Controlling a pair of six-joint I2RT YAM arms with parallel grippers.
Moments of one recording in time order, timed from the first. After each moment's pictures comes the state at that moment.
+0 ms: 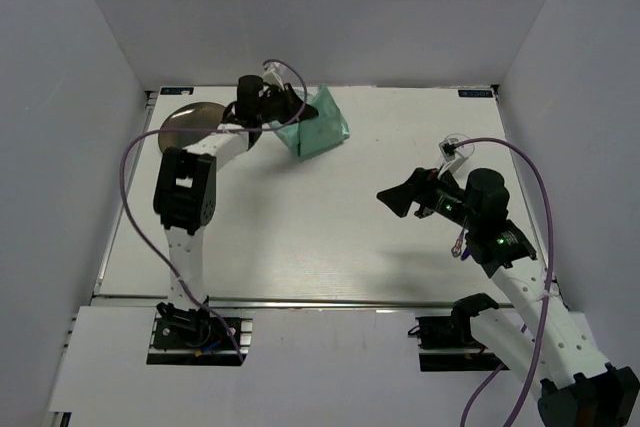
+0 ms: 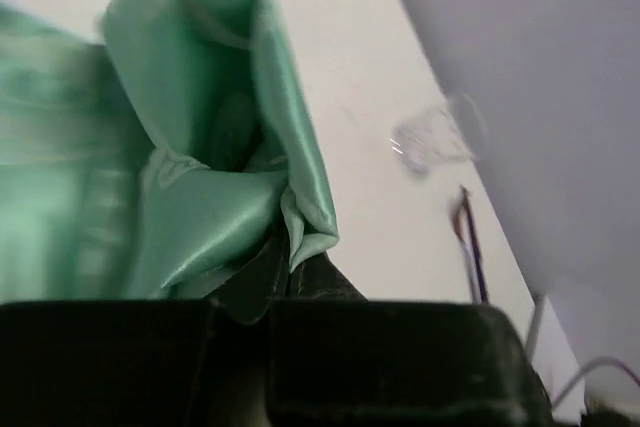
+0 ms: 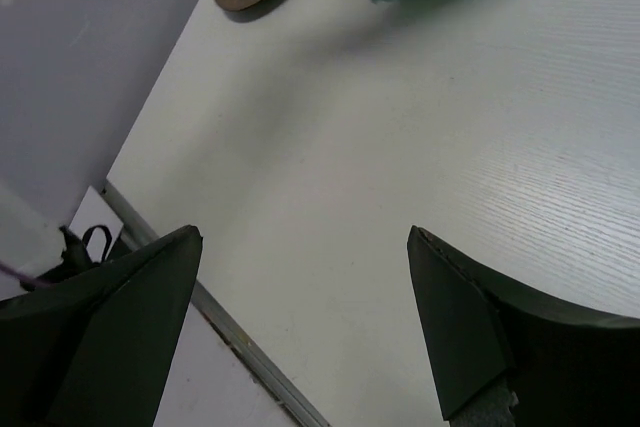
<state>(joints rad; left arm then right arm) -0.25 2.19 1.64 0.25 0.66 -0.60 0.34 0.73 0.66 -0.17 -0.50 0.48</state>
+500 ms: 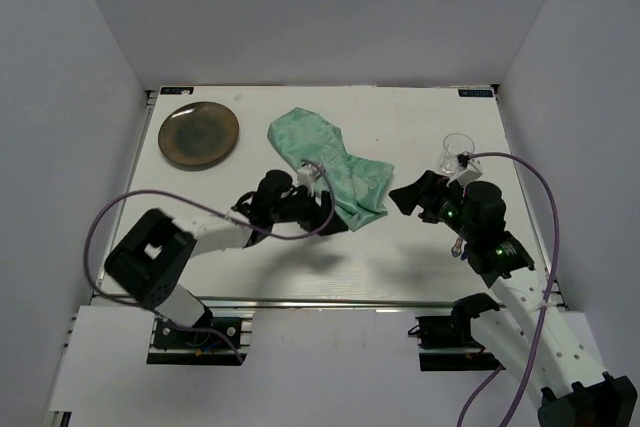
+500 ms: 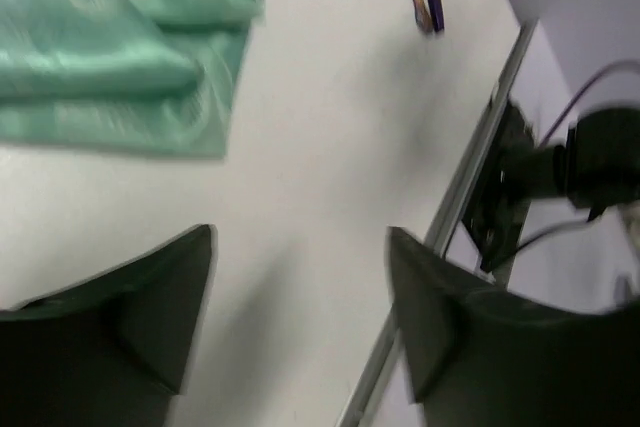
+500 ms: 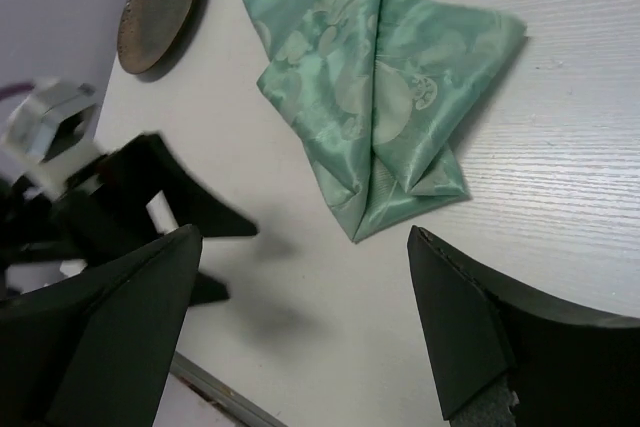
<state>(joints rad) -0.67 1.58 0.70 0.44 0.55 -0.50 0.34 0.67 0.56 -0.21 -0.22 0.62</state>
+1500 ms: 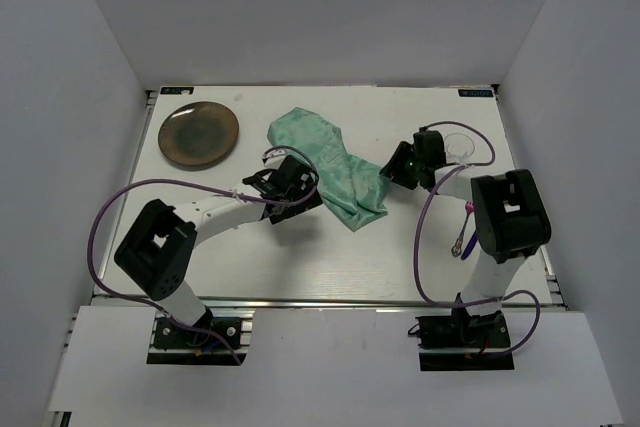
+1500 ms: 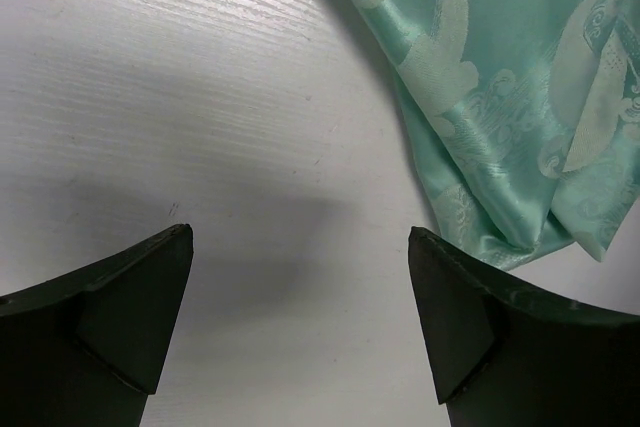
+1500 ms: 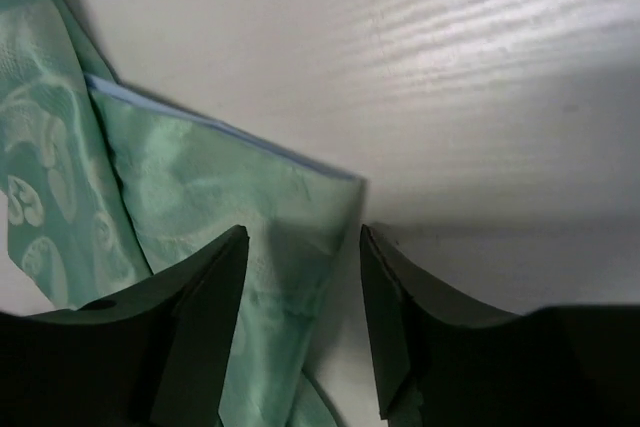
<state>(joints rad) -0.70 1.62 1.00 -0.37 -0.26 -0.96 0.25 1.79 0.93 0.07 -0.14 0.65</state>
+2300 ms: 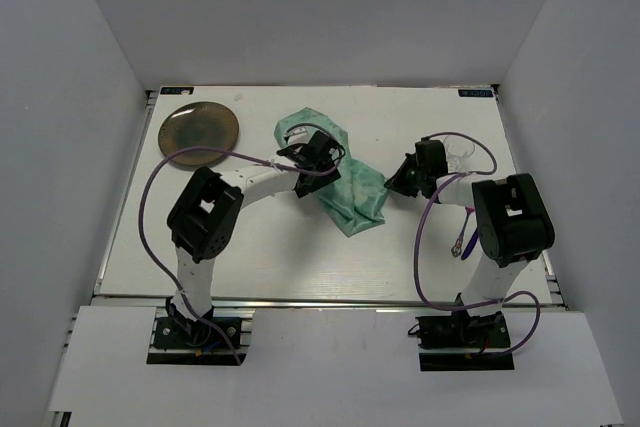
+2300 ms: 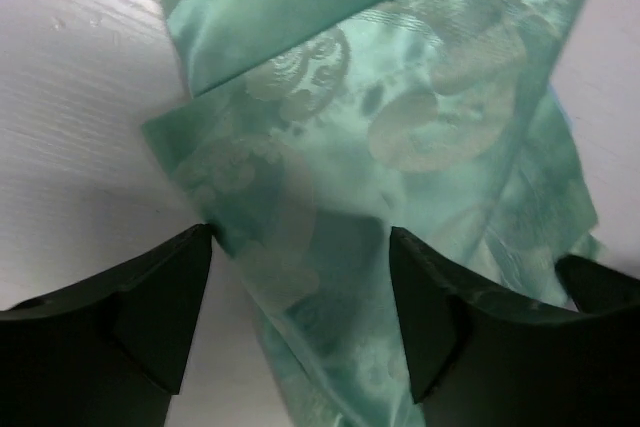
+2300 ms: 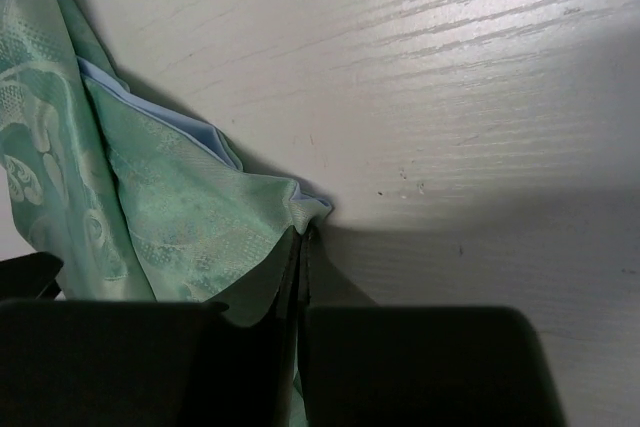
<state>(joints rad) -0.70 1.97 1.40 -0.41 -0.33 -1.02 0.24 1.78 0.86 0.13 -0.18 0.71</state>
